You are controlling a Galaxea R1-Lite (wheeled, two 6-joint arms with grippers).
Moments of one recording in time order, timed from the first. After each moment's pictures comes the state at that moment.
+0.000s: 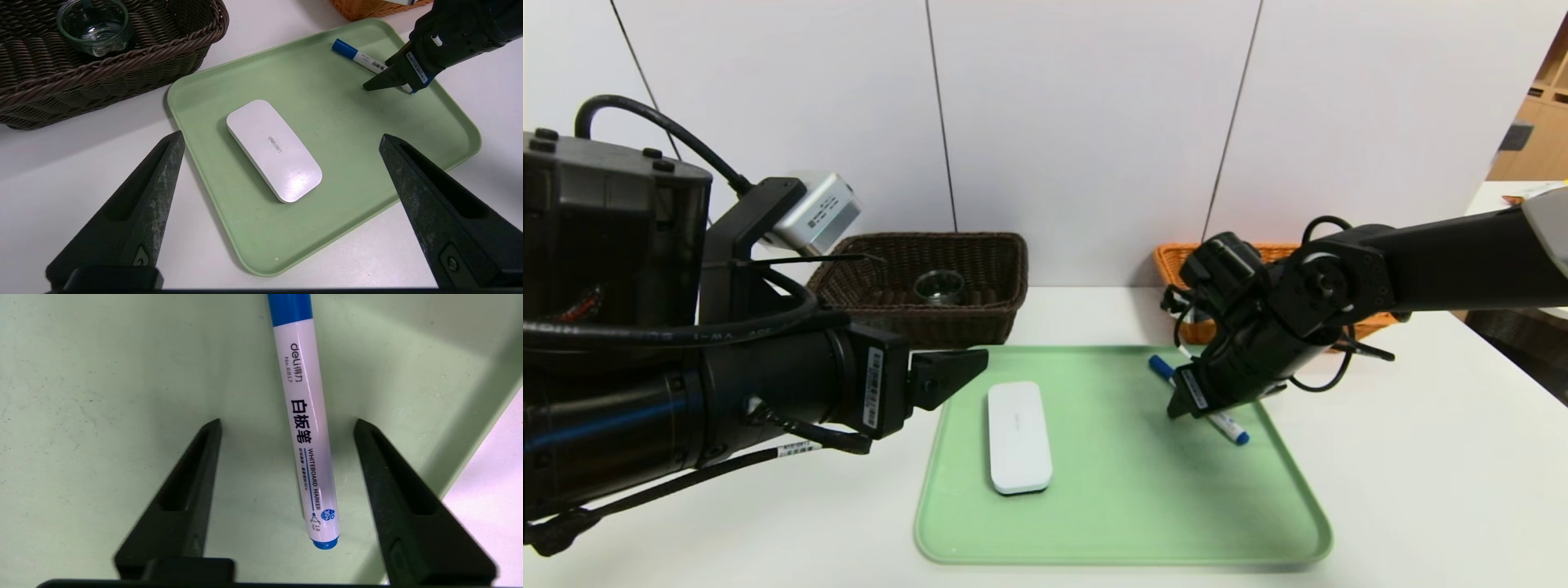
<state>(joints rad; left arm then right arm) -0.76 1.33 -0.93 -0.03 0.18 -0.22 0.45 2.04 -1.46 0.58 -0.04 0.10</state>
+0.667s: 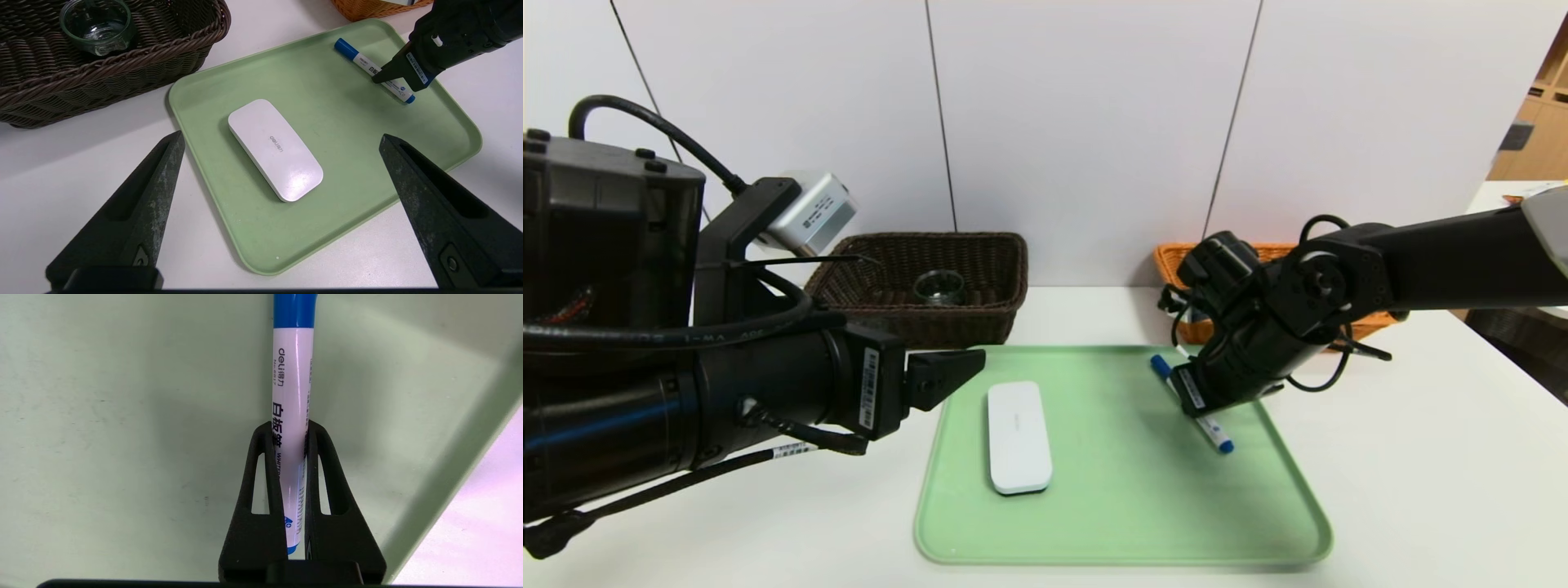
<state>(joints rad) -0.76 1.33 -0.93 -0.03 0.18 -0.22 0.47 2.03 -1.47 0.59 -0.04 0.10</state>
